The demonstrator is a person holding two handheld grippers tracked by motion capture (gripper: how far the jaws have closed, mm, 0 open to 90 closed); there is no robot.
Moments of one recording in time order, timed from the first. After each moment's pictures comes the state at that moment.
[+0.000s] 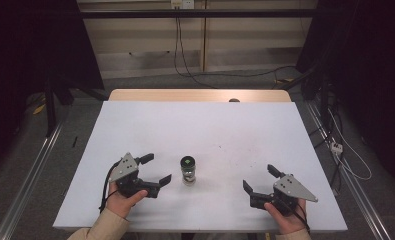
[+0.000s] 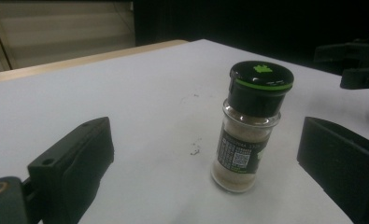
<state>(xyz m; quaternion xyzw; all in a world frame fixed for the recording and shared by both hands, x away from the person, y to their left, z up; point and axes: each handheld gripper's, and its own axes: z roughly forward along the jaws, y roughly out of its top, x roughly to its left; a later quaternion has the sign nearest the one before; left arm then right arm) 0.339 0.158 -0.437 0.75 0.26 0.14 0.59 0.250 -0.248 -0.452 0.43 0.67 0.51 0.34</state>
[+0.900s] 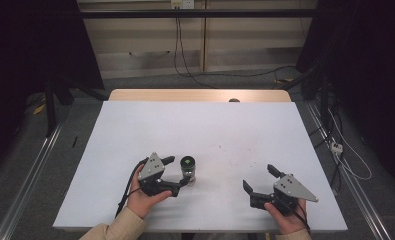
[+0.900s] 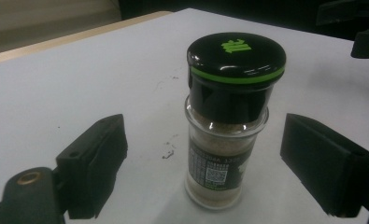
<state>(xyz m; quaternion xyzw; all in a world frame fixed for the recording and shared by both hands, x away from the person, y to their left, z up) 0.343 0.110 -0.443 0.80 0.23 0.14 0.54 0.249 -0.249 -0.452 0.43 0.67 0.51 0.34</state>
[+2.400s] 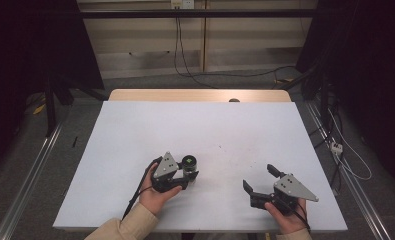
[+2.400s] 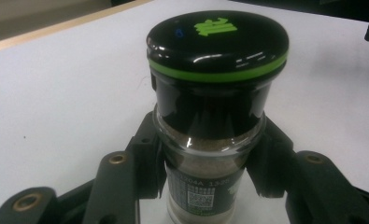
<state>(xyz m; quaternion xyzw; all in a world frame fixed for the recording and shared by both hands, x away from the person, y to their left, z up) 0.349 0.082 -0.449 0.82 0.21 0.14 0.52 0.250 -0.249 -0.452 0.43 0.67 0.51 0.34</state>
